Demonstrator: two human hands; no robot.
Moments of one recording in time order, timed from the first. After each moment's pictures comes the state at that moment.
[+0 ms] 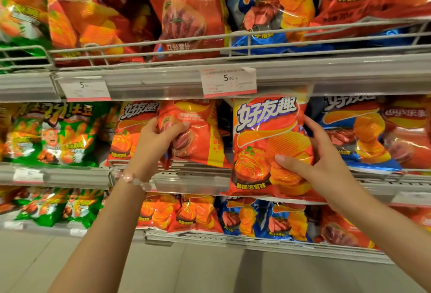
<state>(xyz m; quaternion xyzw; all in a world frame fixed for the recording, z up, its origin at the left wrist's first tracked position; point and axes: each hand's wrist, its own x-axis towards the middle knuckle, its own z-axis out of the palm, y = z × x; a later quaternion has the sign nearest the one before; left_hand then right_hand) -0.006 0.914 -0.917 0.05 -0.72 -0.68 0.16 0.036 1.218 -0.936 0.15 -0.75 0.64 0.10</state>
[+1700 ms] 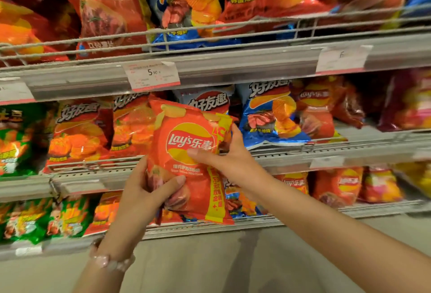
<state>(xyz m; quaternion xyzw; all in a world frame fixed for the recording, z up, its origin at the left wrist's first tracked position) 0.102 1.018 -0.966 -0.08 -0.71 -0.69 0.11 0.078 1.200 -0.923 0.06 -0.71 0.70 -0.02</state>
